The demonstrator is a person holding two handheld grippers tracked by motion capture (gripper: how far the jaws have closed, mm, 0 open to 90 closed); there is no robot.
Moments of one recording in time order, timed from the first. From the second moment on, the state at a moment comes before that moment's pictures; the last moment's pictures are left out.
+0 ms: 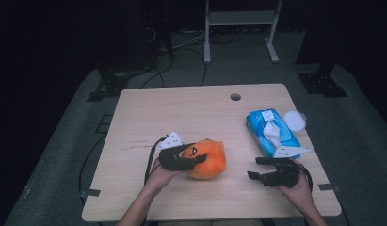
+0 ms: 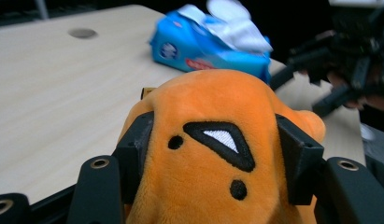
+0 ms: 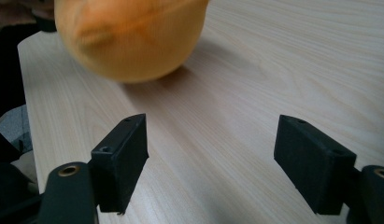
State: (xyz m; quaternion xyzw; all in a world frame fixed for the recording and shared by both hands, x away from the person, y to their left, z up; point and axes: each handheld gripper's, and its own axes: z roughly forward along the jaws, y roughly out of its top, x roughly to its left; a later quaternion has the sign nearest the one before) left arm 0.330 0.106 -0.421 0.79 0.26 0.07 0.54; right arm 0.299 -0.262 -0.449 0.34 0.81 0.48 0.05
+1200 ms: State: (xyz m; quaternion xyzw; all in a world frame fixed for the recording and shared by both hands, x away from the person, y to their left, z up) left arm 0.316 0.101 -0.448 0.82 0.21 0.08 0.52; right arm 0.325 -0.272 -0.402 0.32 0.80 0.49 0.13
